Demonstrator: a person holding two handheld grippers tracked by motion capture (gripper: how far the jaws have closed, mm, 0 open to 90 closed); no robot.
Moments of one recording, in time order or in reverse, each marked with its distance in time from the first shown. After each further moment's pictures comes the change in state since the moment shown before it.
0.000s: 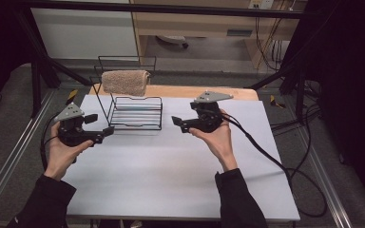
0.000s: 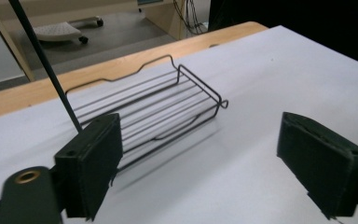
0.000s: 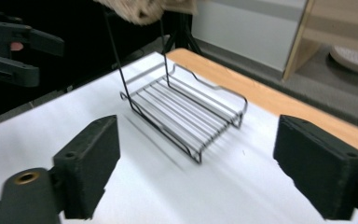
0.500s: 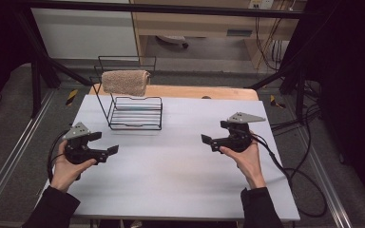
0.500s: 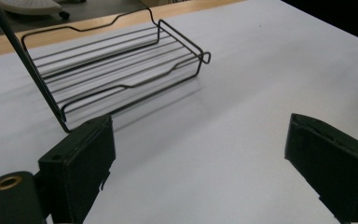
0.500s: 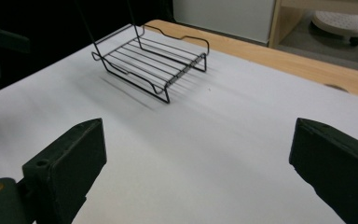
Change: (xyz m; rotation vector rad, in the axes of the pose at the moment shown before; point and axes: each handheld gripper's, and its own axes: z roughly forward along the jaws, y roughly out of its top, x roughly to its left) left arm -0.016 -0.048 0.010 0.052 -0.059 -0.027; right arm -0.040 -0.075 -0.050 0.024 -0.044 0.096
